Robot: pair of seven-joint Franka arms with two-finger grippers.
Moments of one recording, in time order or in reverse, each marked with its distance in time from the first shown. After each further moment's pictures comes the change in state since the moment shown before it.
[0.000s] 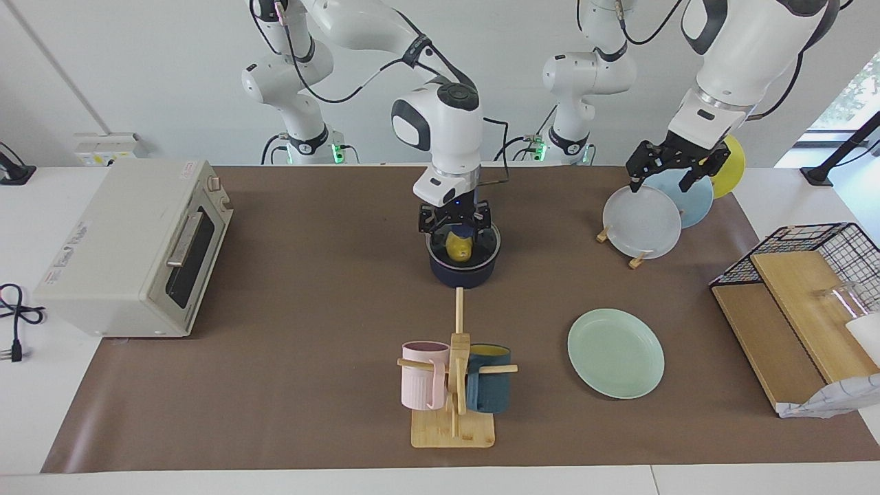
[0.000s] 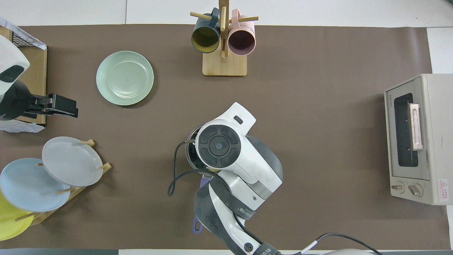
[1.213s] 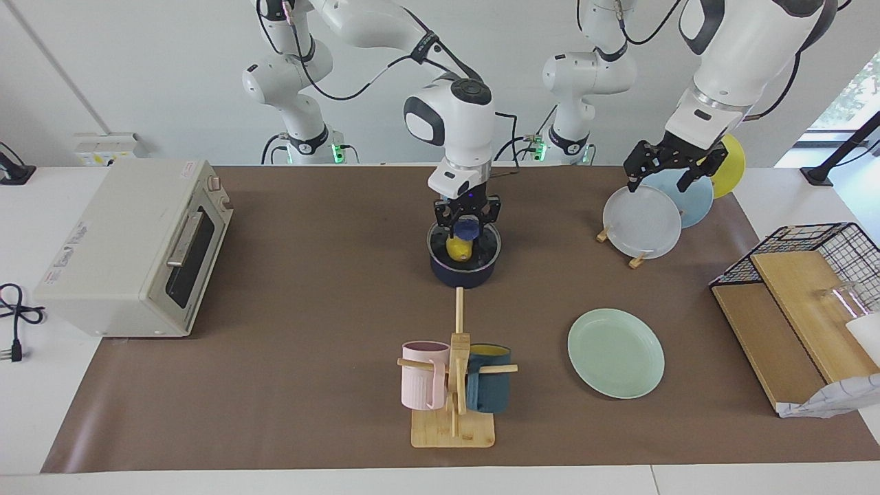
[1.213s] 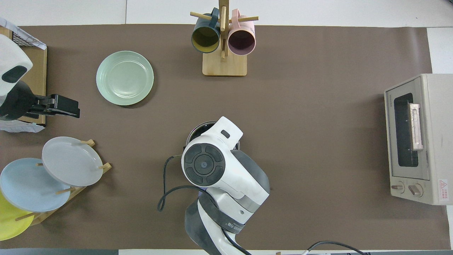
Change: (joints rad) left arm -0.001 0.001 -0.006 0.000 0.000 -0.004 0.000; right arm 0.076 0.005 0.013 -0.085 0.008 0.084 0.052
